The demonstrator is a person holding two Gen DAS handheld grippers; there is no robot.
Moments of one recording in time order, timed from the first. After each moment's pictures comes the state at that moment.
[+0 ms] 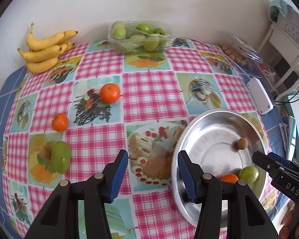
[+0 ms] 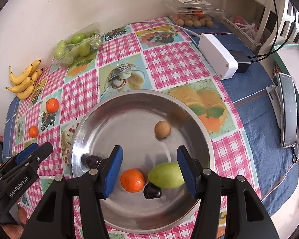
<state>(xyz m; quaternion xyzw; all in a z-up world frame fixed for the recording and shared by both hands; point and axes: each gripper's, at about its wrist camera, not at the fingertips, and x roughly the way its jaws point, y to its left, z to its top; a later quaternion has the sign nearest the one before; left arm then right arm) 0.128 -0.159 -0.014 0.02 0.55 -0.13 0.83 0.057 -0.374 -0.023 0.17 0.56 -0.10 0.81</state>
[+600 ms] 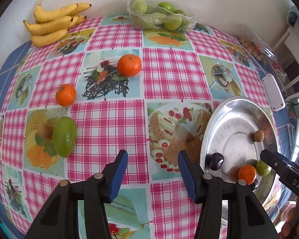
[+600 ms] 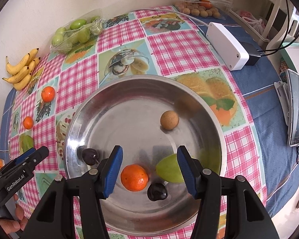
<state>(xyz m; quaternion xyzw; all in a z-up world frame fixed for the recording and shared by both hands) 0.133 -0.131 -0.049 -0.01 0.60 -0.11 0.79 0.066 -0.363 -0.045 0.16 0.58 -0.09 0.79</state>
